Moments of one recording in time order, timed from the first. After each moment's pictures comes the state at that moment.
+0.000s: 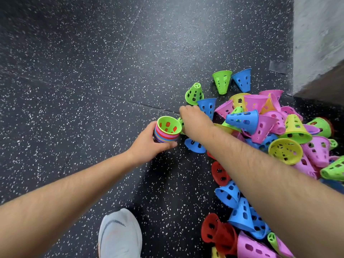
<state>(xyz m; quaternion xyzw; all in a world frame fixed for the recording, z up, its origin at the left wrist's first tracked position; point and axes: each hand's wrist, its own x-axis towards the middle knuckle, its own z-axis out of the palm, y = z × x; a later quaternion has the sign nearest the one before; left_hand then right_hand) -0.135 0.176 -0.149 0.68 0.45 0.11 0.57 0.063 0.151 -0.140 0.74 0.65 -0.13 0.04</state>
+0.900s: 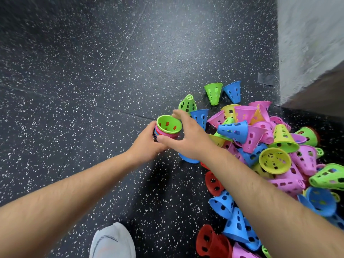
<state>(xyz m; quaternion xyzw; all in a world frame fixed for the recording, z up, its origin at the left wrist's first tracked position) -0.106 0.192 -0.139 0.67 0.43 0.14 0.58 0.055 0.113 -0.092 0.72 0.52 -0.34 -0.31</state>
